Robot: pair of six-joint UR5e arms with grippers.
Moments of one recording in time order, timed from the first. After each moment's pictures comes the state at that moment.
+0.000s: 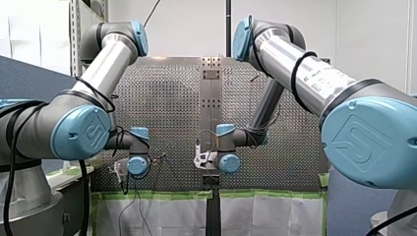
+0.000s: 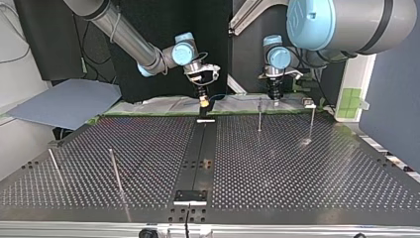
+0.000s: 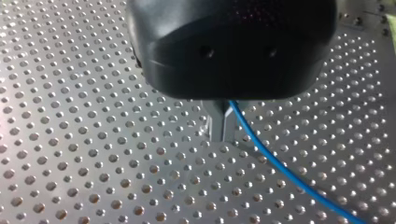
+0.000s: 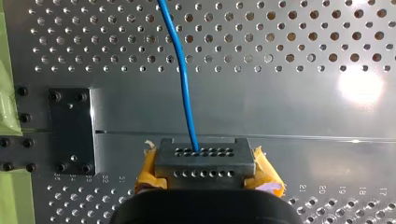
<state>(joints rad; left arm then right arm) -0.09 -2.33 -2.07 -1.99 -1.81 -1.82 2.31 -0.63 1.51 -0.79 1.64 1.60</state>
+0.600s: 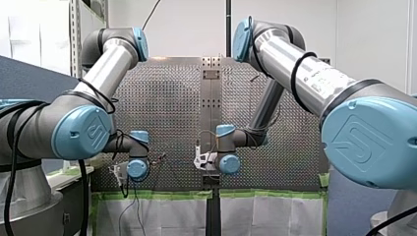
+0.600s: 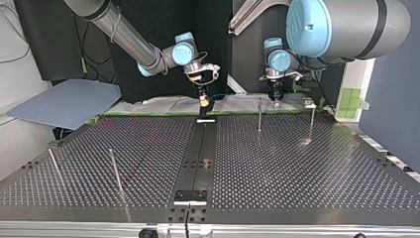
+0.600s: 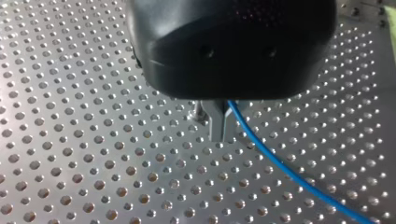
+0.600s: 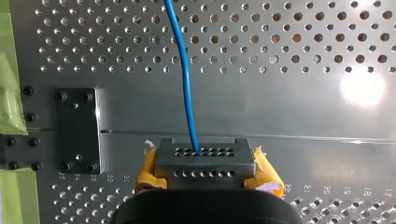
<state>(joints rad) -0.07 -2.38 -2.03 -1.99 -1.80 -1.85 2.31 -0.62 1.51 -0.78 1.64 1.60</state>
